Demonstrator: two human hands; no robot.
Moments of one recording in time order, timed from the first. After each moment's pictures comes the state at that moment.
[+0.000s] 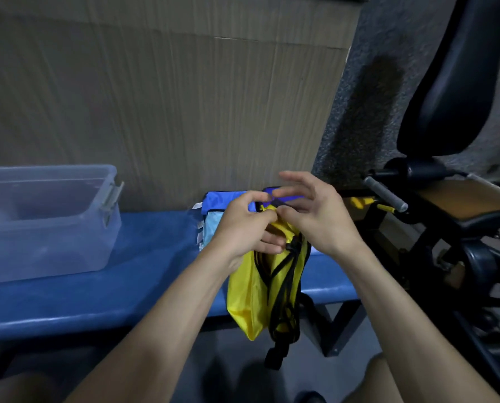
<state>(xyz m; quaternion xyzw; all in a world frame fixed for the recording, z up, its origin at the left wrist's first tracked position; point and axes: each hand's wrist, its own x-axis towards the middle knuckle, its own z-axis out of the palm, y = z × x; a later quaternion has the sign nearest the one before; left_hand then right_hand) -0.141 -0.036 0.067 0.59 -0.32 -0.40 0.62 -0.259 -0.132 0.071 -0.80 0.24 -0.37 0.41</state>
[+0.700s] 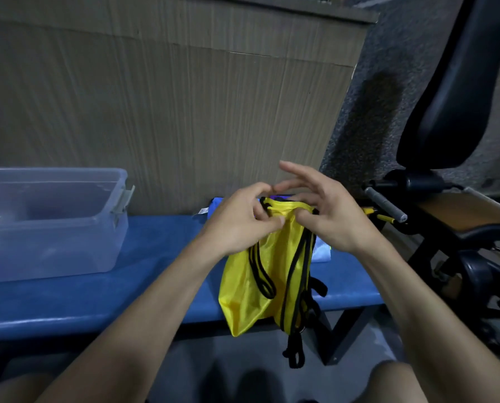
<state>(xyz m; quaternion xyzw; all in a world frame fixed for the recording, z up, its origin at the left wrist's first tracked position) -0.107 -0.011 0.087 0.68 -0.54 -0.19 0.46 -0.261 -0.130 0.101 -0.87 0.11 -0.30 0.37</state>
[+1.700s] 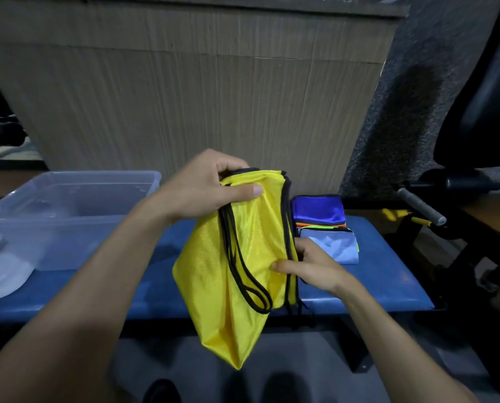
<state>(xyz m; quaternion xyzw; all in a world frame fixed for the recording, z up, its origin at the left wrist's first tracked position) -0.044 0.051 0.144 0.62 -0.65 -0.13 0.41 -0.235 -0.107 0.008 -0.79 0.18 -0.15 0.56</state>
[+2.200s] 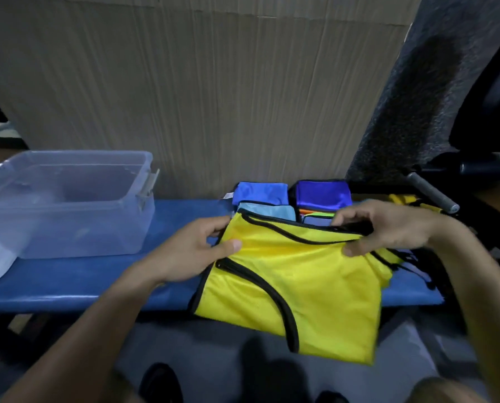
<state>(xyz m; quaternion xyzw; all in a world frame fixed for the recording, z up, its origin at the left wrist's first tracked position) -0.033 0.058 0.022 0.65 -0.56 -0.29 0.43 -0.287 -0.206 0.079 -0.92 0.18 0.07 0.35</state>
